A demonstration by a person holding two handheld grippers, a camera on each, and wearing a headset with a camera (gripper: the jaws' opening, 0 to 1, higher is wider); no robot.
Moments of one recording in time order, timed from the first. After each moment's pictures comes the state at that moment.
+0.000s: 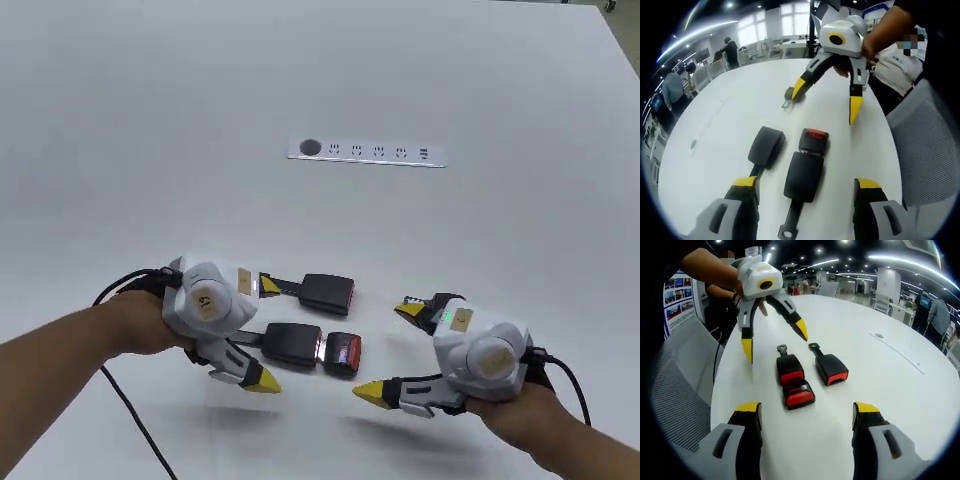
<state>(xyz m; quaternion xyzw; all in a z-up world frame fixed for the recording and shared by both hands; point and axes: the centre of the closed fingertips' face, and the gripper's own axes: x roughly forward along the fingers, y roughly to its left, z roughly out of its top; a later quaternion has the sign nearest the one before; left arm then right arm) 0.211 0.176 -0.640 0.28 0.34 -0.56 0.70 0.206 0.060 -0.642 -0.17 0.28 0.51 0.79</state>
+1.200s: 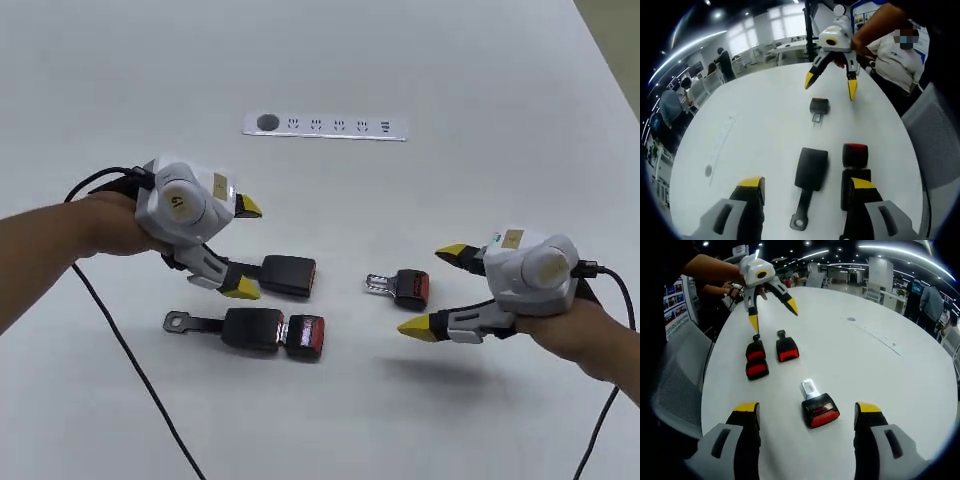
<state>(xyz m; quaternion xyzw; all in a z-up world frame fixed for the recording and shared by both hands) 0.298 0.152 -0.631 0.32 0.31 -0.58 0.69 0.270 -0.036 -0.645 -0.16 0.33 0.49 0.79</state>
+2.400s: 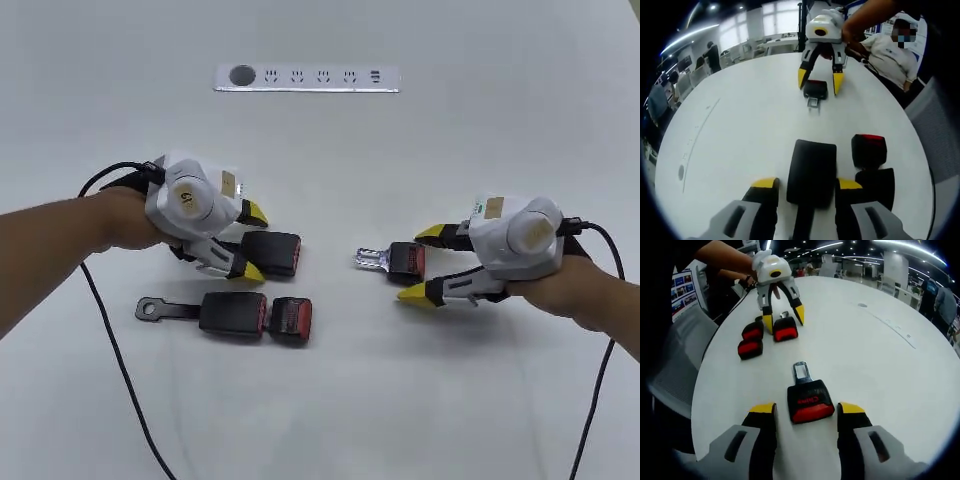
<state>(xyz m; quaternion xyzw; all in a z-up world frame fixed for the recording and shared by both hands) 0.301 0.127 -0.687 0.30 0.33 -0.62 0.65 0.277 -0.041 -0.692 -0.20 0.35 0.54 0.74</state>
